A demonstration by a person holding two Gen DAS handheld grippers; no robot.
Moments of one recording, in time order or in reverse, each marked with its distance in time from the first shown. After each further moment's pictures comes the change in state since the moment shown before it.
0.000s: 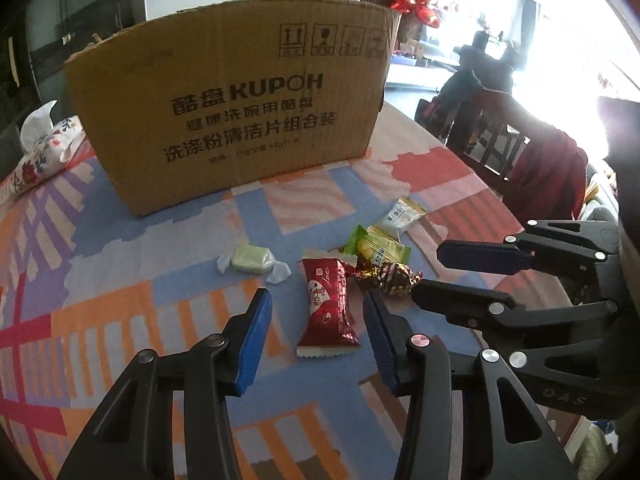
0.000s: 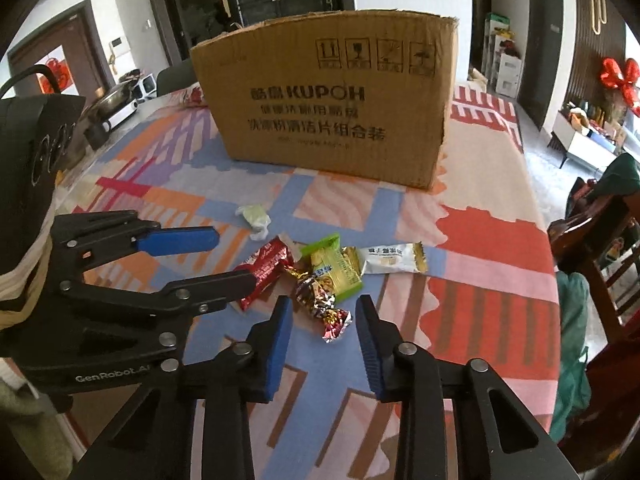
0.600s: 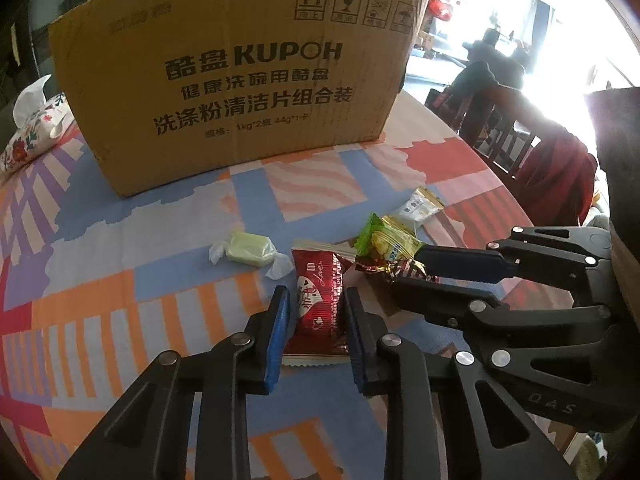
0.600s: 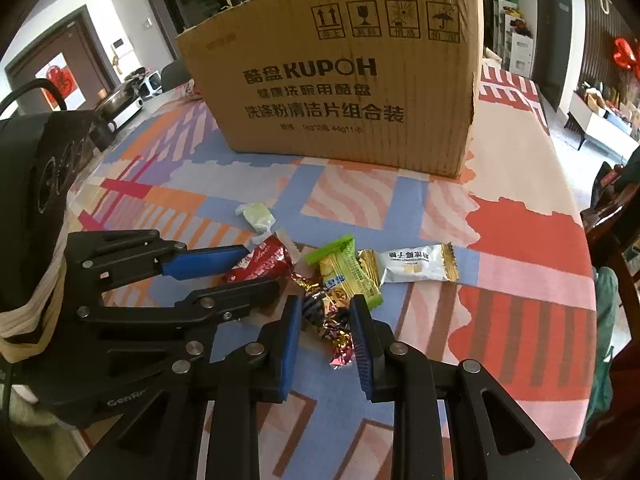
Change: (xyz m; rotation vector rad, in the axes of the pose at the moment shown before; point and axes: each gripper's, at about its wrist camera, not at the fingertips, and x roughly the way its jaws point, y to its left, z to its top) left arm 0.020 0.009 0.003 -0.056 0.060 -0.018; right arm 0.028 -0.005 0.009 0.046 0.057 0.070
